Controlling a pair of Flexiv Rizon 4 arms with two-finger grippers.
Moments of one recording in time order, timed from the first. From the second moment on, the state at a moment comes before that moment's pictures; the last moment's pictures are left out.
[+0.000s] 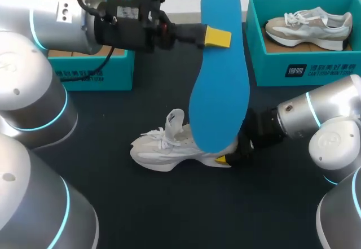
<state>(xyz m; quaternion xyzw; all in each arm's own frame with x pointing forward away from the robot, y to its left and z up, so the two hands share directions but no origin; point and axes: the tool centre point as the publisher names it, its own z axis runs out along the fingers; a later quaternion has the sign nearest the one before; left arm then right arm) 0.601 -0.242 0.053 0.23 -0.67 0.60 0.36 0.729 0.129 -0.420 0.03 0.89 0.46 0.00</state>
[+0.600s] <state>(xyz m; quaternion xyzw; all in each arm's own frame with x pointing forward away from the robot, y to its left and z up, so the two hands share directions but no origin) 0.592 -0.243 0.063 0.23 -0.67 0.61 0.37 0.729 0.129 -0.420 0.03 0.89 0.46 0.00</state>
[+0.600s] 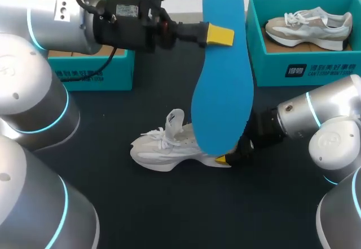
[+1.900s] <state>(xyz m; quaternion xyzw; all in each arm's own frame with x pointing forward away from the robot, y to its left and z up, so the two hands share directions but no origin) 0.589 -0.245 0.060 0.23 -0.66 0.61 0.37 0.731 0.118 -0.410 0.06 0.88 0.47 0.03</state>
